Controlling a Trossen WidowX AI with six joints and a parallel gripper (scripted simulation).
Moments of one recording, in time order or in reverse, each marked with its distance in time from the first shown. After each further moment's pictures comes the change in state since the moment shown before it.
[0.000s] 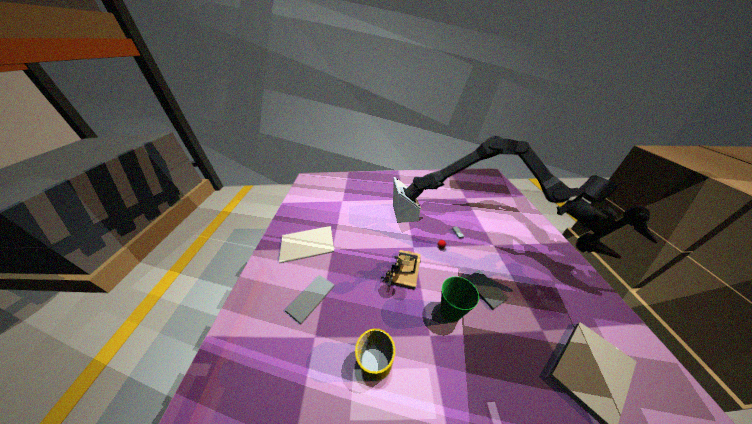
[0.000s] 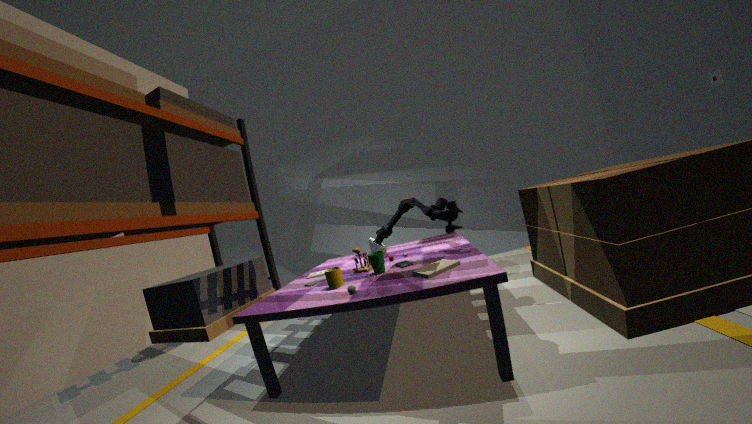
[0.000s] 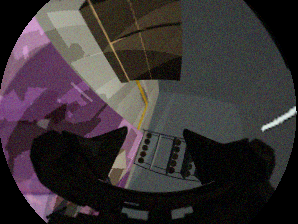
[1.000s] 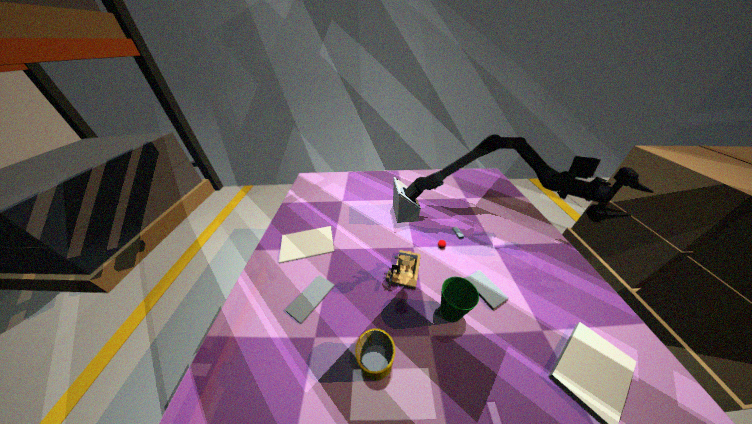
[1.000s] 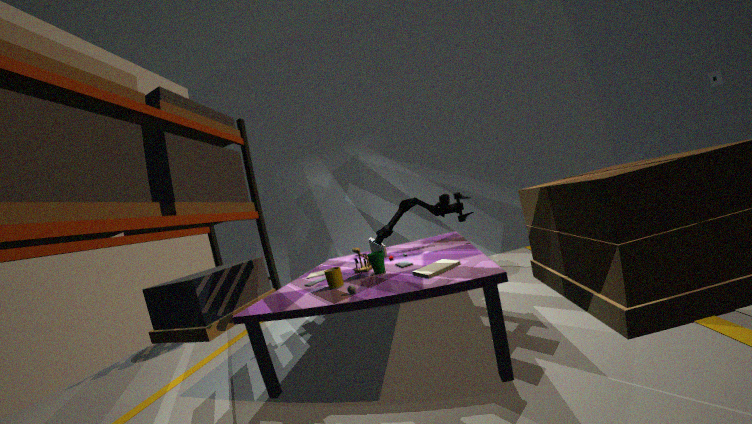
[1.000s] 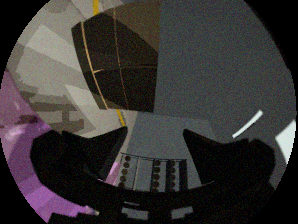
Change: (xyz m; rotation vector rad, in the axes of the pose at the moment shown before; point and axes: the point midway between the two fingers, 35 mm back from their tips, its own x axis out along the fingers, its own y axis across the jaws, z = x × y) arm -0.043 -0.051 0.156 -0.055 -0.285 -0.298
